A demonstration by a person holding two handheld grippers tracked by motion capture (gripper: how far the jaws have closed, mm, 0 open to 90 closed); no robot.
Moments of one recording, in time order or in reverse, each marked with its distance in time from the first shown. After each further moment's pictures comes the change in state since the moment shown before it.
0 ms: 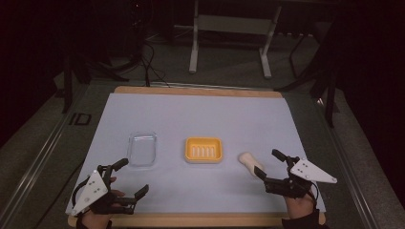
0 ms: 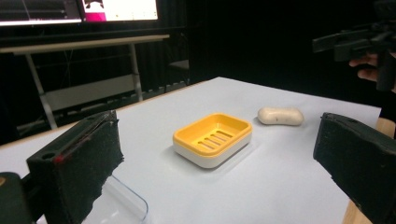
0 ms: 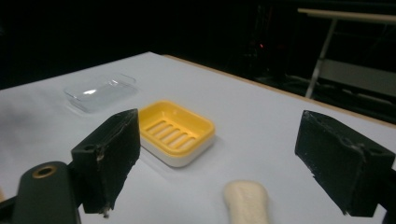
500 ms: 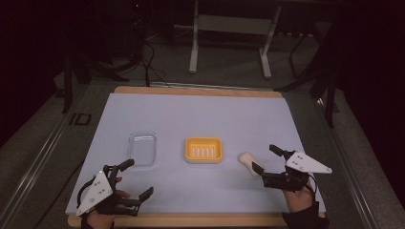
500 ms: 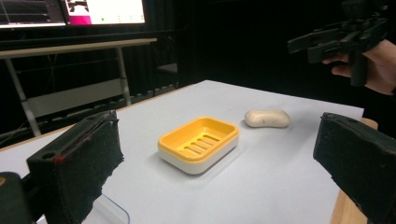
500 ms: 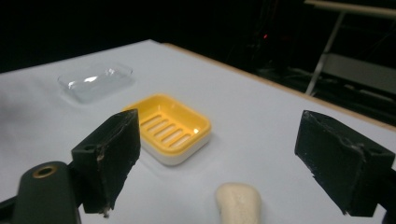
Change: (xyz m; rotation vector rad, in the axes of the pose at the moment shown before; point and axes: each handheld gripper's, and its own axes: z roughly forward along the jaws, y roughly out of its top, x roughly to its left) left arm -0.005 0.000 0.006 -0.001 -0.058 -0.016; right arm -0.004 0.012 0.013 0.062 0.031 -0.043
